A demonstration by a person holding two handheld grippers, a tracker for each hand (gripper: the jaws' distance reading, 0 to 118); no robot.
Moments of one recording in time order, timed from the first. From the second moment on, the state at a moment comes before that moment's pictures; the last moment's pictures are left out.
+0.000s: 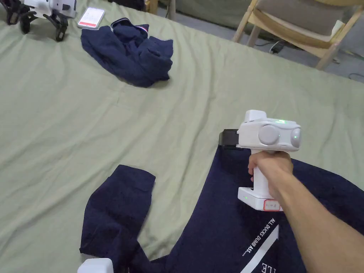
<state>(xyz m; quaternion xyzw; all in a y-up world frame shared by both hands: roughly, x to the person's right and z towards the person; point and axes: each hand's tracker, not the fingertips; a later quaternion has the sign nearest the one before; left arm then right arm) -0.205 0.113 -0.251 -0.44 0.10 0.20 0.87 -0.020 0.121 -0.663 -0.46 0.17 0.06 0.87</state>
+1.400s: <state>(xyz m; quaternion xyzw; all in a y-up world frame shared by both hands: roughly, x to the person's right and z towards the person) -0.221 0.620 -0.264 0.04 0.02 0.03 1.00 0.225 0.642 -0.319 0.03 0.13 -0.08 0.99</state>
